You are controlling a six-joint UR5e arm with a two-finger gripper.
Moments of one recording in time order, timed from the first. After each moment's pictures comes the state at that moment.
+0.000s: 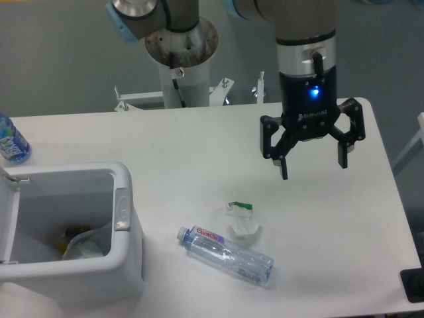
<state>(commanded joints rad) 2.57 -1.80 -1.40 -0.97 1.49 0.50</state>
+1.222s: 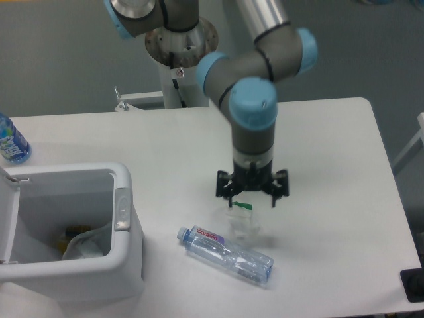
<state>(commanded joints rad) 2.42 -2.00 -1.72 -0.87 1.54 0.51</state>
